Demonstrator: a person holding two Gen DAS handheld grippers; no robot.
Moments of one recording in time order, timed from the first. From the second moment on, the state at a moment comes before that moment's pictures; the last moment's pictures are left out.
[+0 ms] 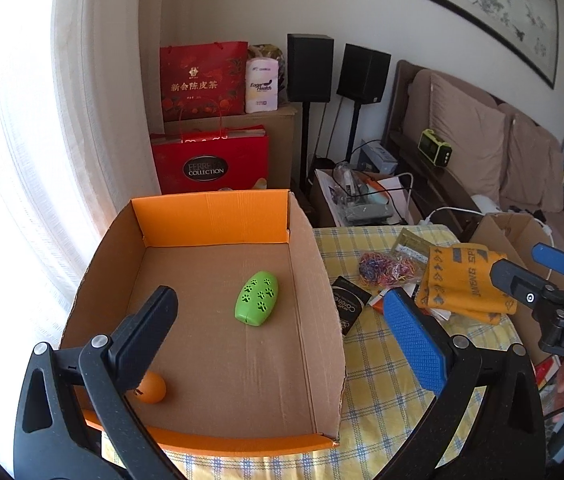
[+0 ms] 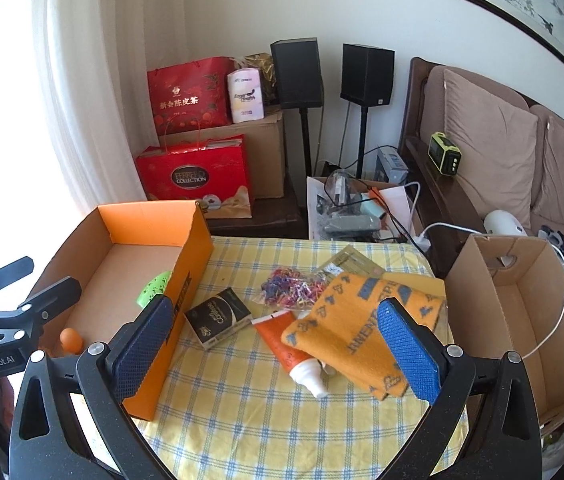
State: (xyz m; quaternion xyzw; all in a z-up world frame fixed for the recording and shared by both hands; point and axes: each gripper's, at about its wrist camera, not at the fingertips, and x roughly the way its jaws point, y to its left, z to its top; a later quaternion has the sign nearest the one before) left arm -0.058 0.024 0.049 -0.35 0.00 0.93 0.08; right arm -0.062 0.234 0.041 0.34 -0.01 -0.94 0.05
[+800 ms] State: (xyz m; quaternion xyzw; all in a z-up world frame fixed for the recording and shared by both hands) left arm -0.091 0.132 0.018 -0.41 0.01 0.89 0.21; right arm -0.067 0.351 0.031 0.36 -0.08 -0.93 -0.03
